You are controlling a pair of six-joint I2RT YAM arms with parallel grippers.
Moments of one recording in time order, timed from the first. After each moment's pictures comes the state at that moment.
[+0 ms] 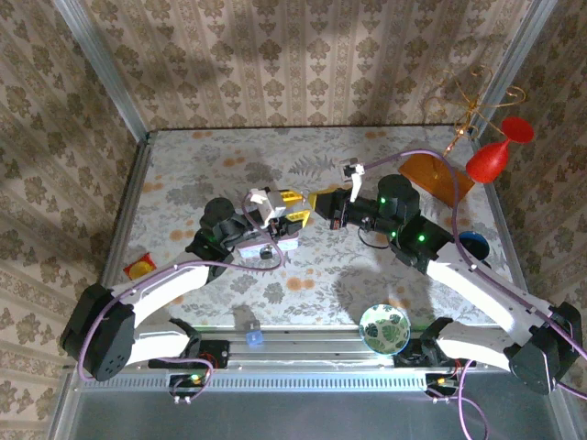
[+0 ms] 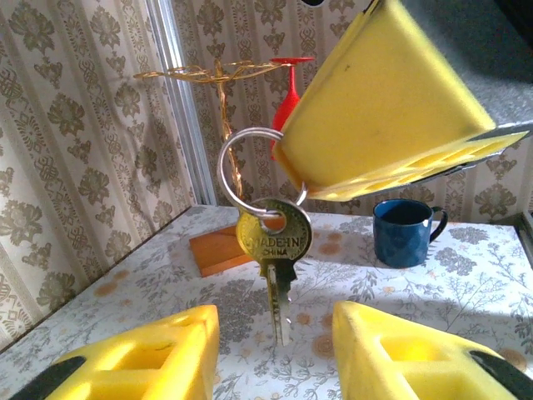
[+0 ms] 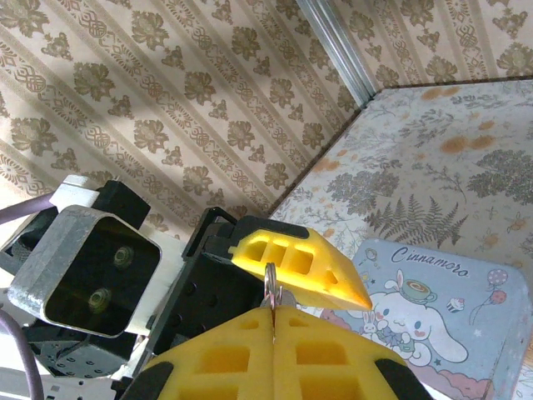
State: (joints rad) left arm -0.67 1.22 0.63 0.66 0.60 0.11; right arm 0.62 1.12 0.94 0.02 -0.37 0.55
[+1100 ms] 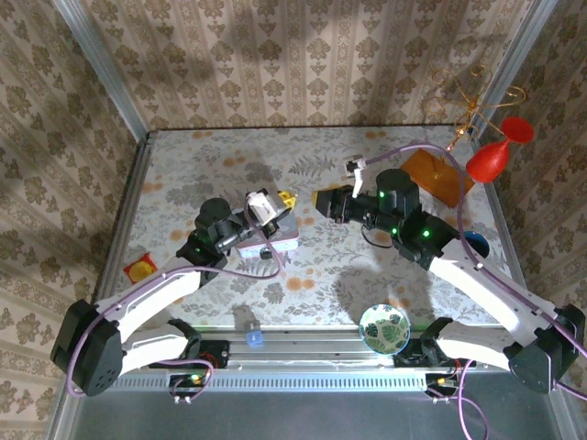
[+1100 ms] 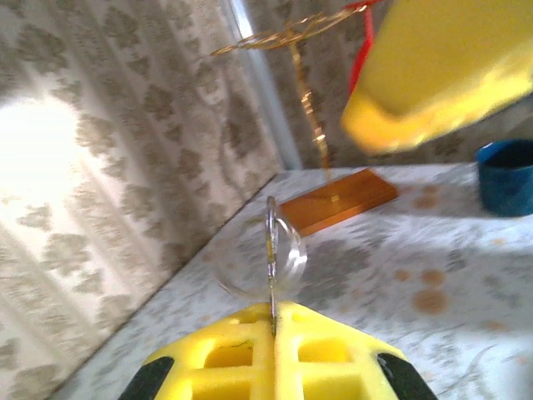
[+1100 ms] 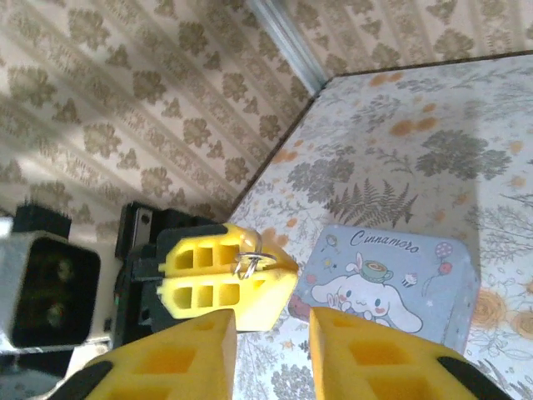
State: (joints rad) left arm -0.68 1.11 0.64 0.47 0.34 0.38; right arm 0.62 1.12 1.05 -0.19 -0.25 0.56
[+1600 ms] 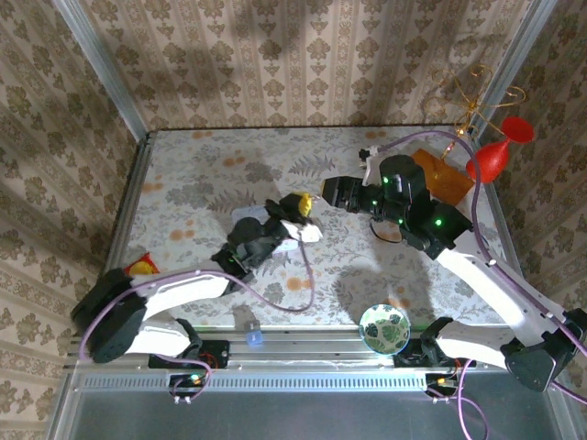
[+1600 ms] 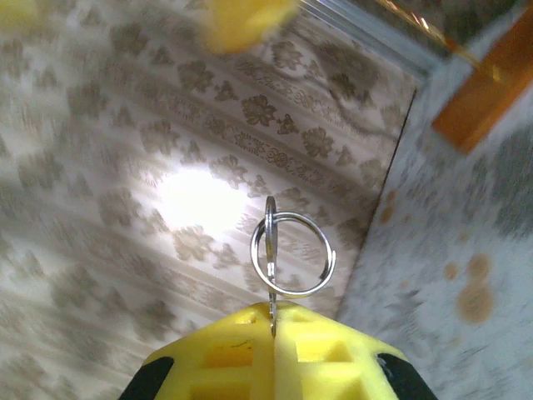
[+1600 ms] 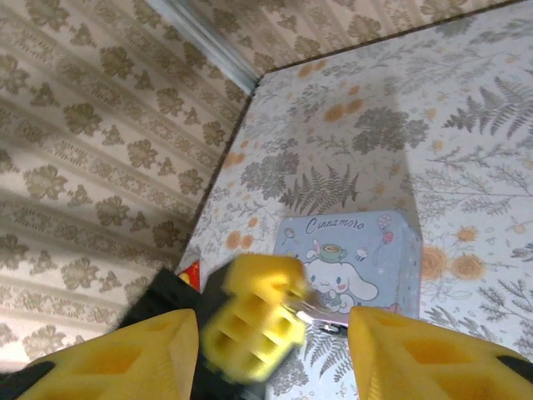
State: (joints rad) left arm -0.96 1.37 0.62 0.85 -0.20 1.21; right arm 0.58 1.14 1.21 -0.46 -0.16 0.68
